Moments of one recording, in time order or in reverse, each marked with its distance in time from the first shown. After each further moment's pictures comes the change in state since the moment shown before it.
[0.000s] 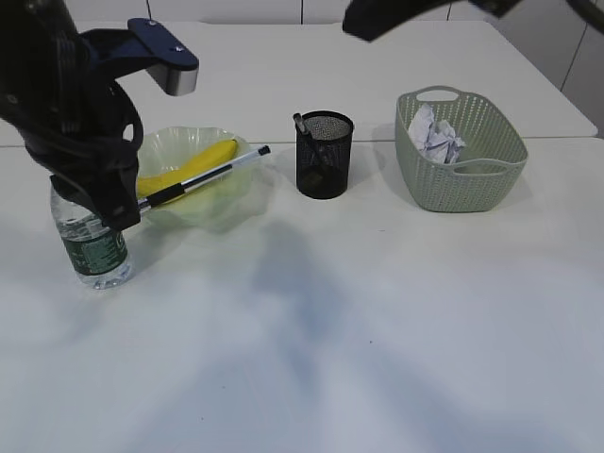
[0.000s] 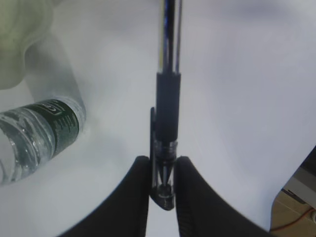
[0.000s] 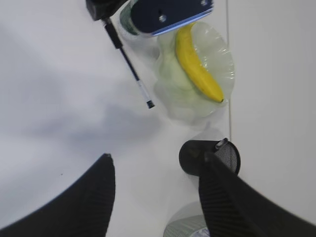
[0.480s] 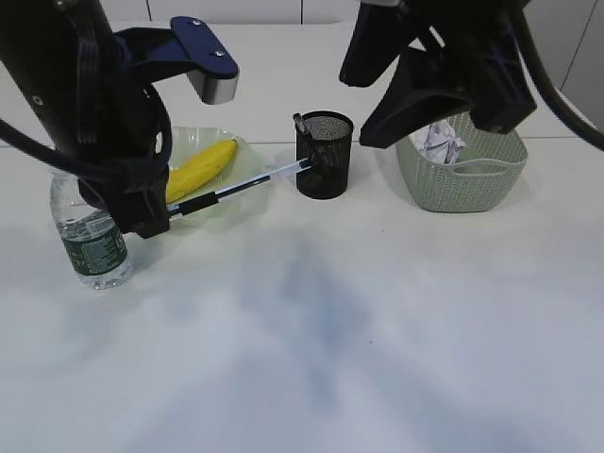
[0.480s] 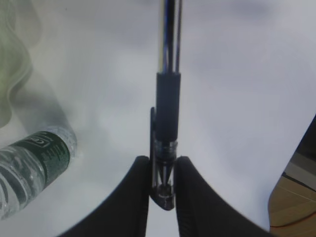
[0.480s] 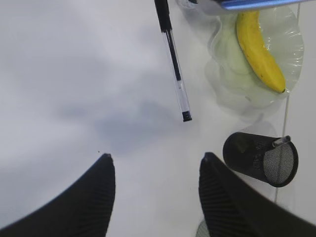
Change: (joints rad) left arm -0.099 -0.002 -0.031 0.002 0.005 0.052; right arm 0.000 0.000 0.191 0.000 -0.002 -0.105
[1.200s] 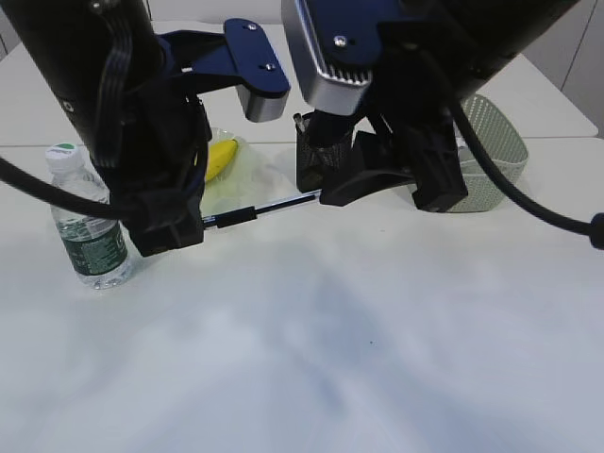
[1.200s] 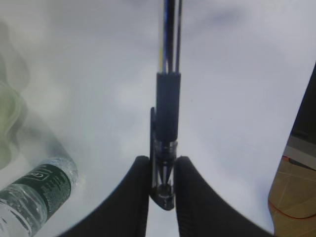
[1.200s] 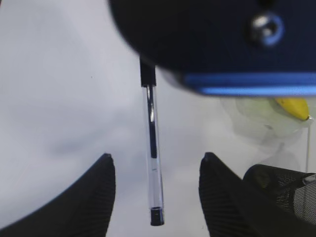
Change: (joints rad) left arm -0.121 0.002 -0.027 0.026 0.008 0.050; right arm 0.000 0.005 0.209 0.125 -0.230 -0.094
